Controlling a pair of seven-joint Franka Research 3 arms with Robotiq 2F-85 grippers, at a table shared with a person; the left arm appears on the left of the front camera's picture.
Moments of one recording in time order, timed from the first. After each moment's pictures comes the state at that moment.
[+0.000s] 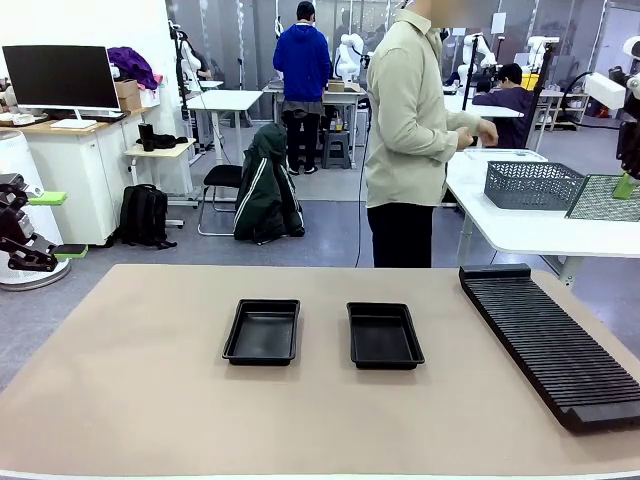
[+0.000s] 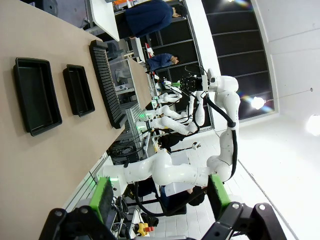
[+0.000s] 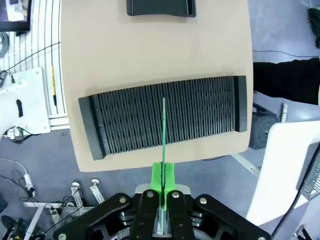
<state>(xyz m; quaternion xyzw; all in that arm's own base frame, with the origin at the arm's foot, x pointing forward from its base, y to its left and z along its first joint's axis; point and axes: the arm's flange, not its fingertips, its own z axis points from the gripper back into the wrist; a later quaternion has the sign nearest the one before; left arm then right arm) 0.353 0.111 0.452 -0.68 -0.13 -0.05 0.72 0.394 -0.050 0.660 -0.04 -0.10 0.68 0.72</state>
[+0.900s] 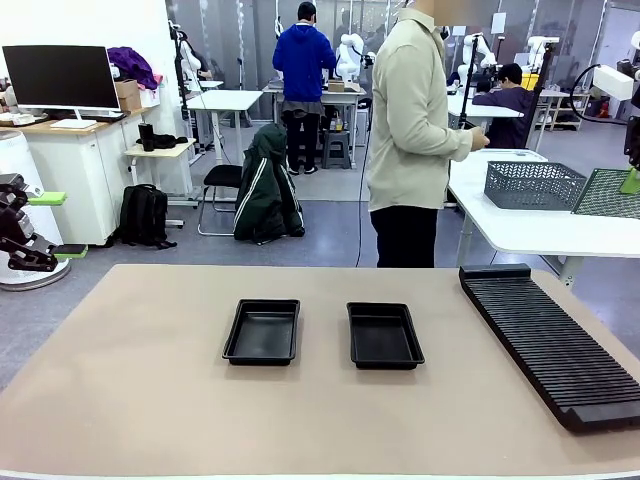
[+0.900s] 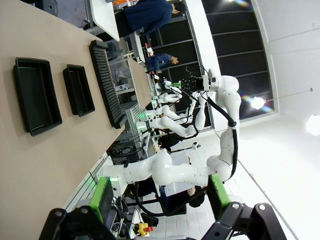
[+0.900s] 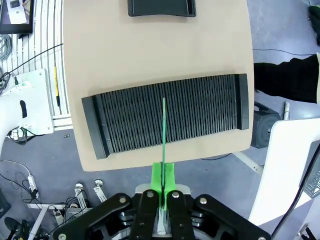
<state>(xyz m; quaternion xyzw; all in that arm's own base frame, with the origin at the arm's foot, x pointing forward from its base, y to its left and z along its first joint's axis) 0.353 0.111 0.452 -0.68 -0.13 -0.05 0.72 0.393 -0.054 0.664 -0.03 -0.10 0.68 0.73</state>
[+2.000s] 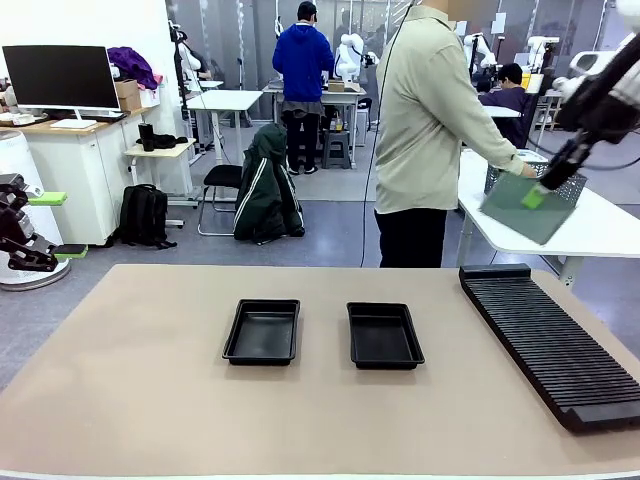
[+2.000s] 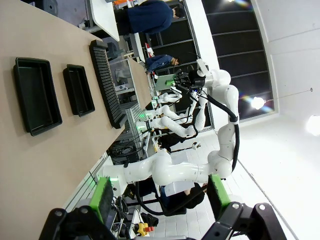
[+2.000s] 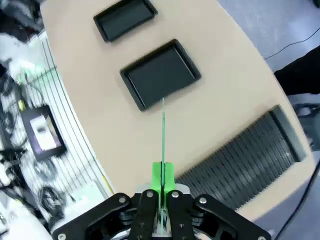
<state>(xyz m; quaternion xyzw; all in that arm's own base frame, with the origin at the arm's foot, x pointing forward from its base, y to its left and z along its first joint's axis) 0.353 0.111 0.451 -0.68 -0.13 -0.05 0.72 0.427 0.032 0.612 0.16 -0.15 0.46 0.86</state>
